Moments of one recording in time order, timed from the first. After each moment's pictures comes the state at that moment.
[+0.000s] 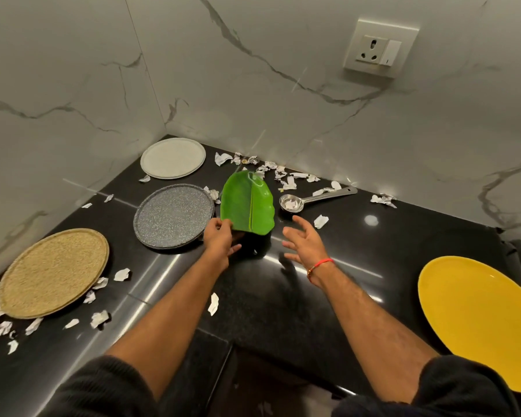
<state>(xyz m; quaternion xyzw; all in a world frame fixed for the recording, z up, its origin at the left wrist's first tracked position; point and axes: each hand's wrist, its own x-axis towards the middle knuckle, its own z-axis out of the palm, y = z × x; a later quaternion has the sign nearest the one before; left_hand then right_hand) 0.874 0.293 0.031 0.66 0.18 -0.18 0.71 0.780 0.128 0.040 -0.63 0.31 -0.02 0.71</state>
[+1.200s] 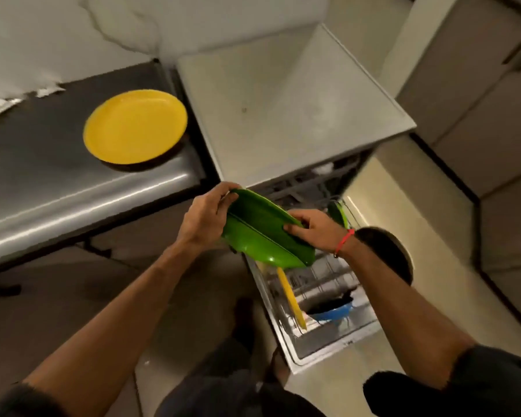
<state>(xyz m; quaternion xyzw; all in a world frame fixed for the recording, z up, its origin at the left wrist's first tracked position) 0.231 0.058 0.043 0.73 -0.53 -0.25 0.36 -0.014 -0.046 0.016 -0.80 0.36 -0.06 0.48</state>
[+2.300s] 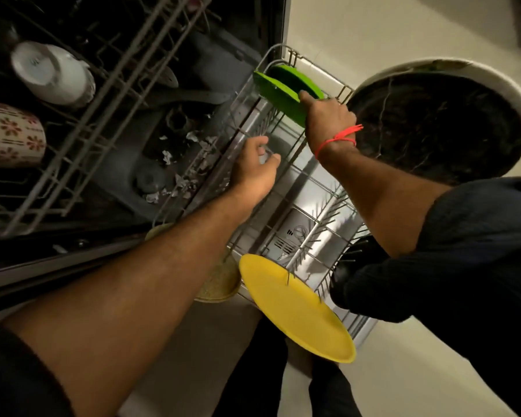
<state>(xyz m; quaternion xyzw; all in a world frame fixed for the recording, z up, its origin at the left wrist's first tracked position) 0.032 -0.201 -0.450 0.69 -0.45 -0.54 0.16 -0.122 -0.251 -0.462 -0.64 0.75 0.04 0.16</state>
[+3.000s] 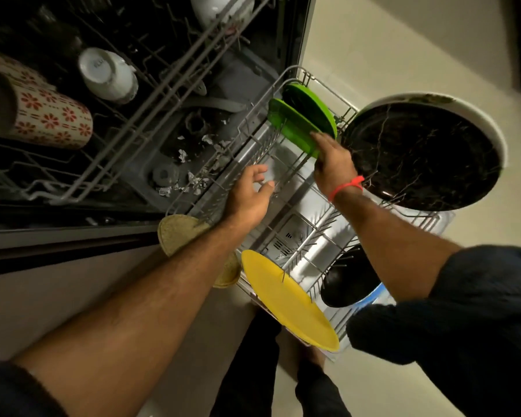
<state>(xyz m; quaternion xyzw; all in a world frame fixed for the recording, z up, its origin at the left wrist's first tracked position) 0.063 -0.152 -0.422 0.69 -0.44 -0.54 0.19 -0.129 -0.191 -0.471 -0.62 0.72 -0.14 0.28</state>
